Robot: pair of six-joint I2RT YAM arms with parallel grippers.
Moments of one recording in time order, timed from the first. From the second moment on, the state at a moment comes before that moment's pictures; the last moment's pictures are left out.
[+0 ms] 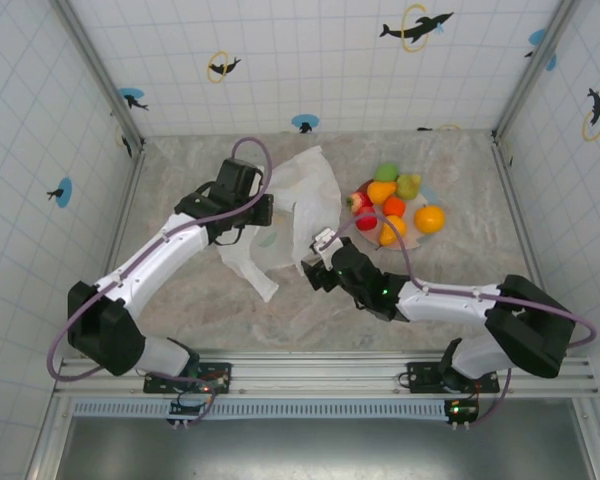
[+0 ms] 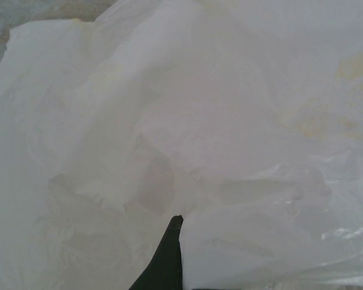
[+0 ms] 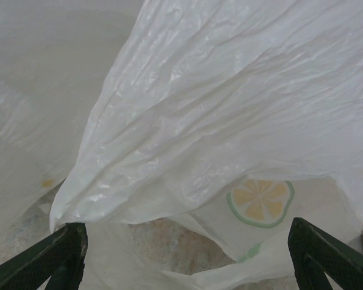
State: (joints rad) left arm -0.54 1.43 1.22 -0.65 0.01 -0.33; right arm 1.03 1.37 0.60 0.30 0.31 0.06
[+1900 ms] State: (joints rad) left arm -0.47 1.64 1.32 -0.58 0.38 -0.43; right arm 0.42 1.15 0.65 -0.12 -0.01 0.25
